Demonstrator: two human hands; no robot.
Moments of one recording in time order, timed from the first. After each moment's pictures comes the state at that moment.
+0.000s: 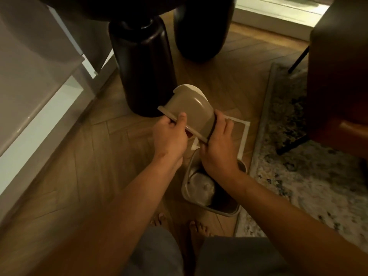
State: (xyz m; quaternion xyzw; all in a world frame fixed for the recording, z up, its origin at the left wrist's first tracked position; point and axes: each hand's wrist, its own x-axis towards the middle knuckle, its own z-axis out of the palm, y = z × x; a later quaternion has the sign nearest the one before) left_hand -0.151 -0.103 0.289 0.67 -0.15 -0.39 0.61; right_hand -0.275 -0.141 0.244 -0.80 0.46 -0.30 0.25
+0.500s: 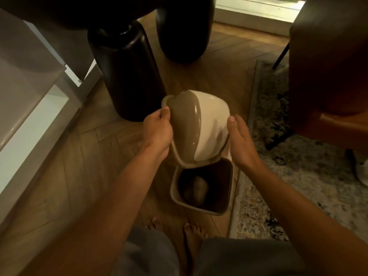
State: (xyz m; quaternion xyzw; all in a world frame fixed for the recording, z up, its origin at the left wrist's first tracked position) left_hand -0.152 -0.135 0.289 0.71 -0.18 -0.41 0.54; right_hand -0.357 -0.188 0.256 -0.61 0.55 -0.30 0.50
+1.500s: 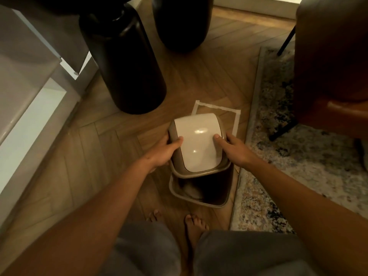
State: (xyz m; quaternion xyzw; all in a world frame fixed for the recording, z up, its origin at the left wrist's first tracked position) left_hand -0.135 -0.108 0.184 0.70 -0.32 -0.58 0.28; right_hand -0.386 -0.205 0.176 -0.60 0.55 -0.10 0.58
